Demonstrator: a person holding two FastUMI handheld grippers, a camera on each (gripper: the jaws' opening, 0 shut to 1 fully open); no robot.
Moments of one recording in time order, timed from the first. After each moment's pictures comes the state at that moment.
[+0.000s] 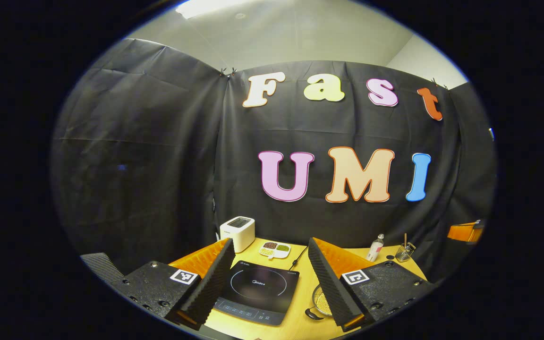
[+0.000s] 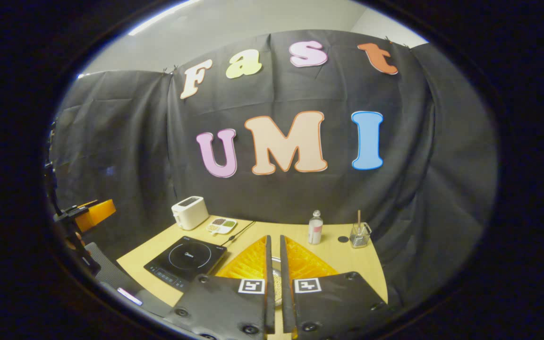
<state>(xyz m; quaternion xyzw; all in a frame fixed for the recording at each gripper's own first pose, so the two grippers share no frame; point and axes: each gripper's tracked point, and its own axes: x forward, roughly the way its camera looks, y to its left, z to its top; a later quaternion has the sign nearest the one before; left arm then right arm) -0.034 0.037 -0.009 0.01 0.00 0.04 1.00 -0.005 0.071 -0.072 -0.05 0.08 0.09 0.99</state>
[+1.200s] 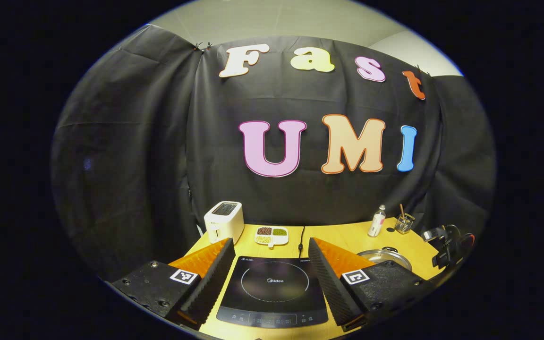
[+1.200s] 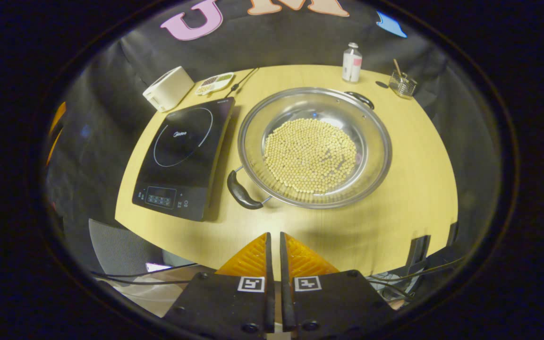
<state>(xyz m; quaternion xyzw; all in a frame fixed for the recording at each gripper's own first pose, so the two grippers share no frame) 0.055 0.127 -0.072 0.04 0.07 -0.07 0.99 -0.040 0.171 -0.405 -0.03 0.52 0.00 0.85</state>
